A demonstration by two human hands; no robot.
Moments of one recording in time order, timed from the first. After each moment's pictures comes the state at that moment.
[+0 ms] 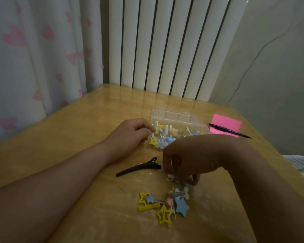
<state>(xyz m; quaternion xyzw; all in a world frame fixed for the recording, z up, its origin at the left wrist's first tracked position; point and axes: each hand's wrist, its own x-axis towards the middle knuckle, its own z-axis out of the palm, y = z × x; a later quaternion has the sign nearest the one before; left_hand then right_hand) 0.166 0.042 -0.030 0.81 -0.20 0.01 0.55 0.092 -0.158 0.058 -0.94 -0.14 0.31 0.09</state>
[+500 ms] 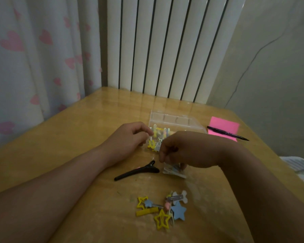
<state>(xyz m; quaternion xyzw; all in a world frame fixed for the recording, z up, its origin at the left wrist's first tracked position) 0.166 0.042 -0.029 0.81 -0.21 0.02 0.55 0.104 -0.169 0.051 -0.95 -0.18 0.18 0.18</state>
